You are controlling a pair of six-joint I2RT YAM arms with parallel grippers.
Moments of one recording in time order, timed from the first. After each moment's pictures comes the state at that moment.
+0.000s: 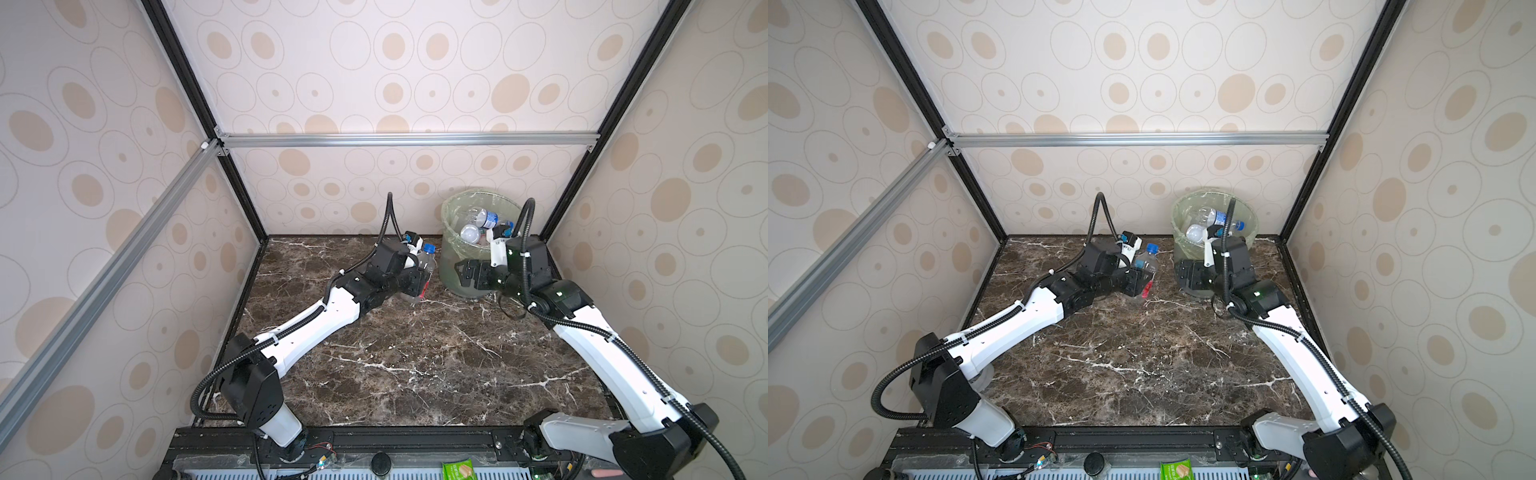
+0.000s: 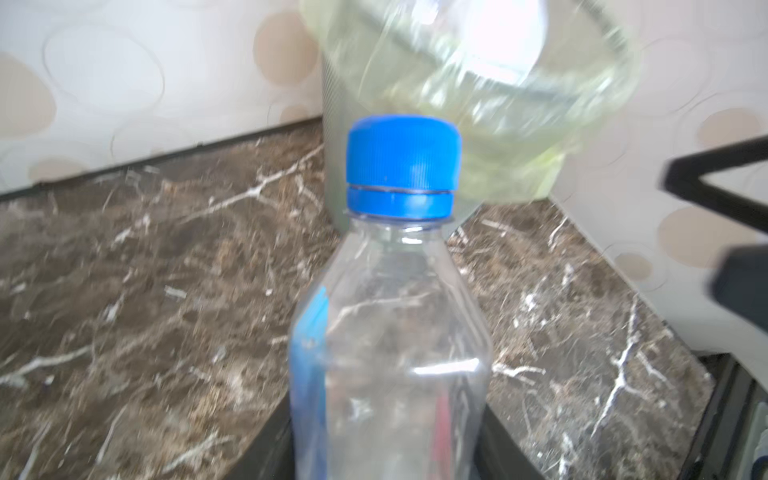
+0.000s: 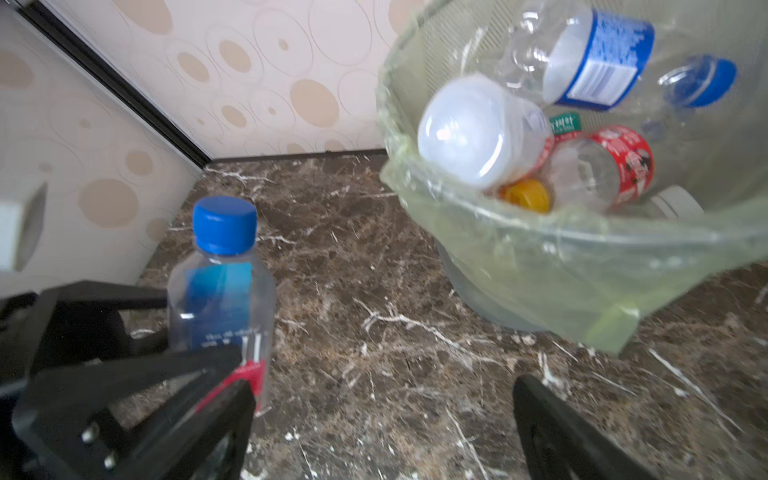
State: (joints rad) left arm -0.72 1.58 1.42 -0.35 0.02 -0.26; right arm 0.41 1.25 1.33 -0.59 -0.01 0.37
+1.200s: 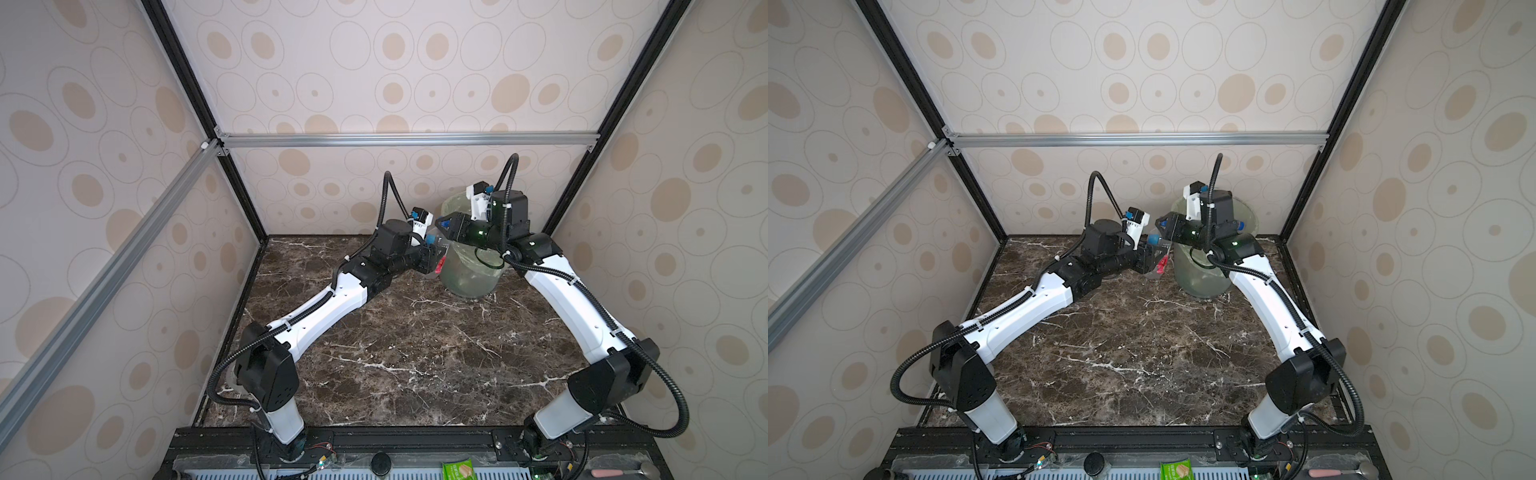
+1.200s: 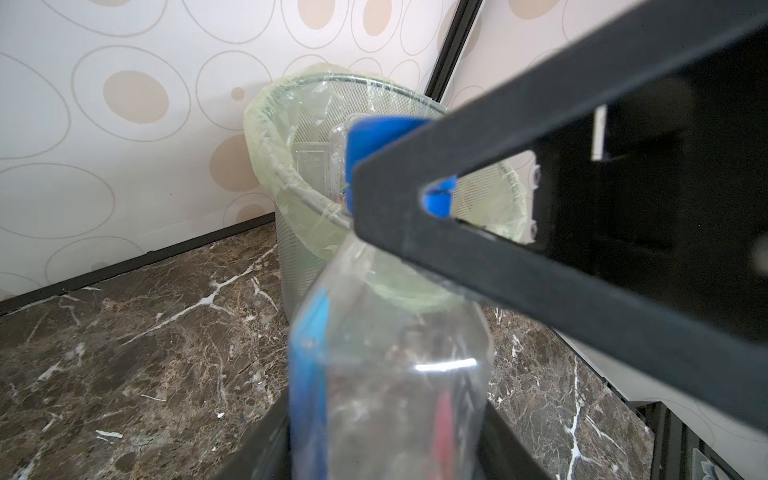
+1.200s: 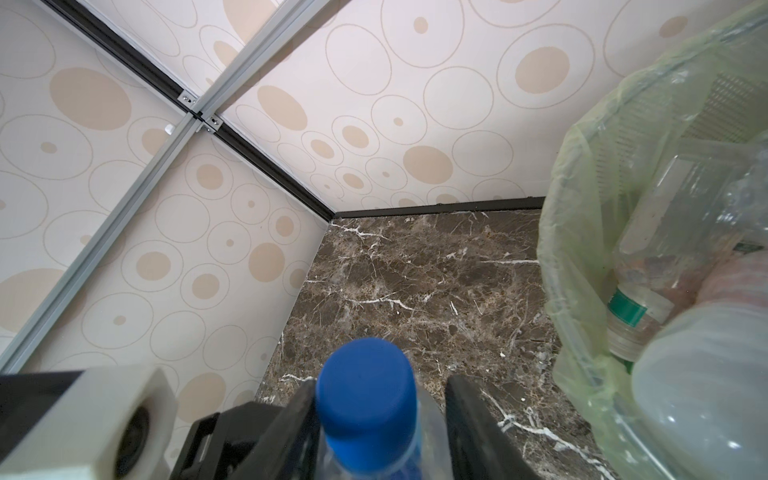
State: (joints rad) left arm -0.69 1.70 1.59 -0.22 0.15 -0.26; right arm 0.37 1.61 1.72 -0.49 -0.33 0.53
